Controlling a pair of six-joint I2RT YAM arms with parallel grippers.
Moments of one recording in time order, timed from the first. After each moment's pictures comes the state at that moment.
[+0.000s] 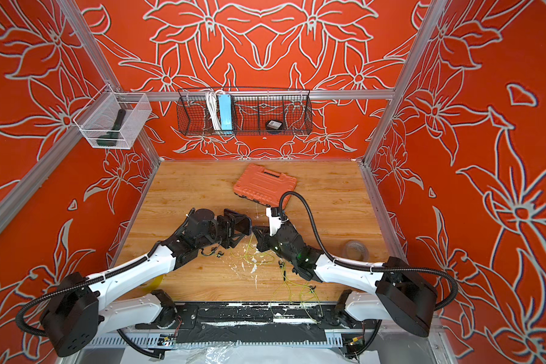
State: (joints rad) left arm -0.59 1.15 0.60 0.08 0.23 -1.86; right arm 0.93 1.26 0.53 0.47 0.11 0.66
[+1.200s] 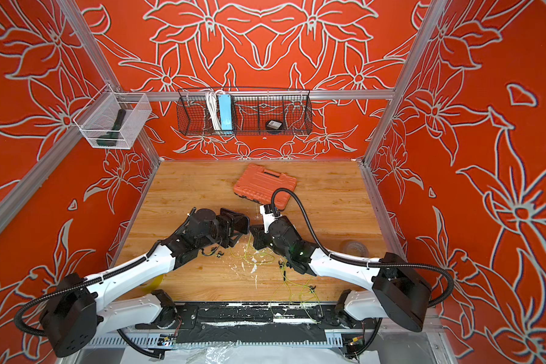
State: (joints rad) left arm -0.62 1.15 0.63 0.02 0.14 -1.85; right arm 0.93 1.31 0.65 0.30 0.08 0.64
